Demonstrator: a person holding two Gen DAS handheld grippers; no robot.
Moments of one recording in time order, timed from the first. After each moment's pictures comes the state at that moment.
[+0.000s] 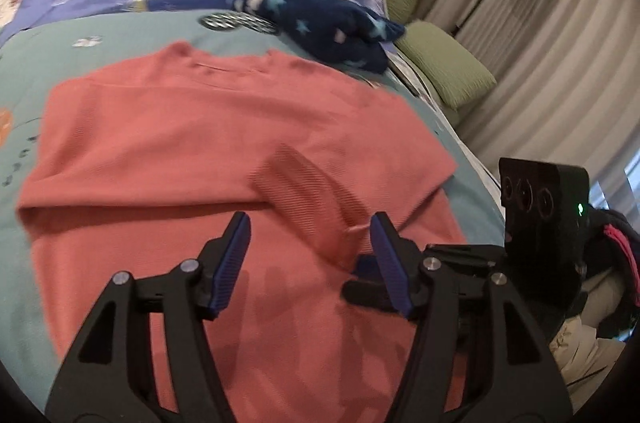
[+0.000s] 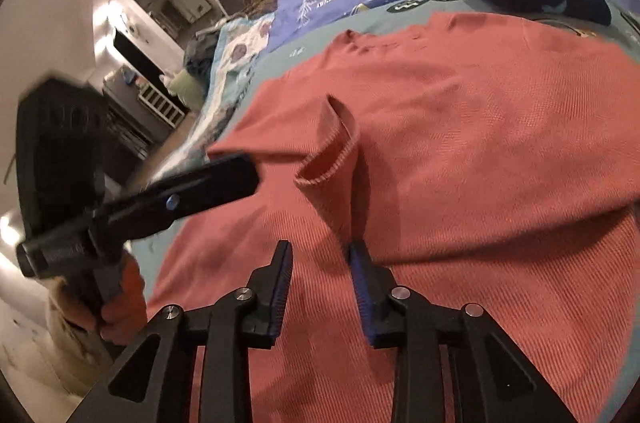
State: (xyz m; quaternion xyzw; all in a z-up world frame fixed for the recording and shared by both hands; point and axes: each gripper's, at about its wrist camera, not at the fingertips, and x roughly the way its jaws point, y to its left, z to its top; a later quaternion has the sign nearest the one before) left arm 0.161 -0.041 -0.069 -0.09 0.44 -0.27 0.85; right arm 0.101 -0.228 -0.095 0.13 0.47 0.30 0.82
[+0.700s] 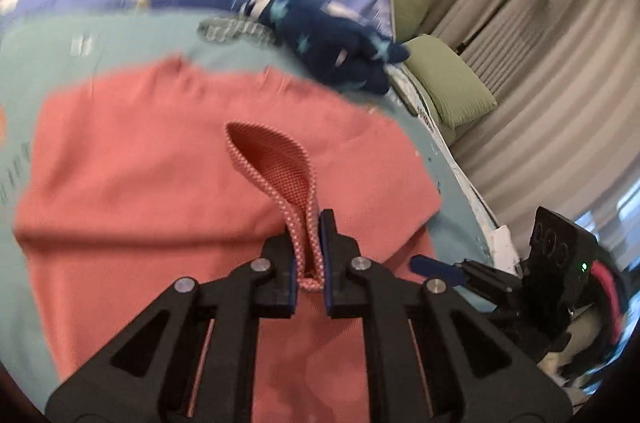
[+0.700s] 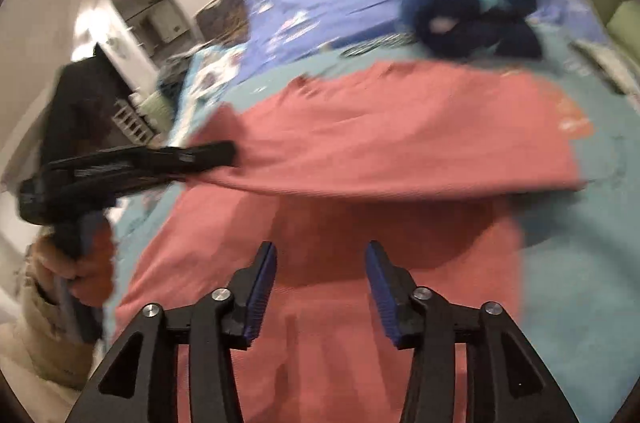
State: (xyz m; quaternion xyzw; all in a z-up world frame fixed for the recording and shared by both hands) left arm 0.183 -0.043 -0.033 -0.12 0.43 -0.25 0.86; right arm 0.085 -0.291 -0.061 0.11 0.42 0.19 0.88
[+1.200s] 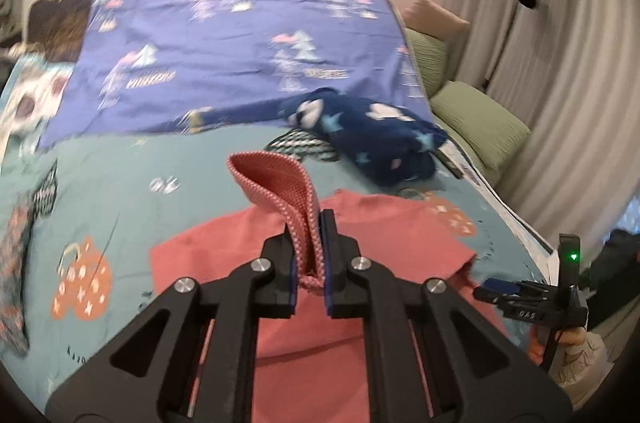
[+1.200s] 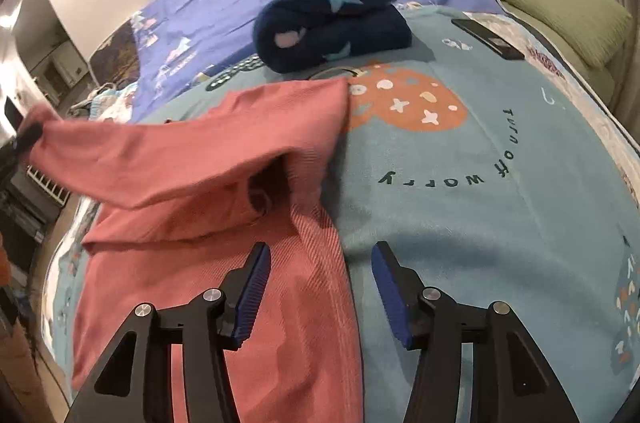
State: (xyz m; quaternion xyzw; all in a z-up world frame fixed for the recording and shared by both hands) left arm 0.216 0.038 0.021 -0.06 0.32 -0.18 0.93; right arm 0.113 -0.342 -0.076 0.14 0.45 0.04 0.88
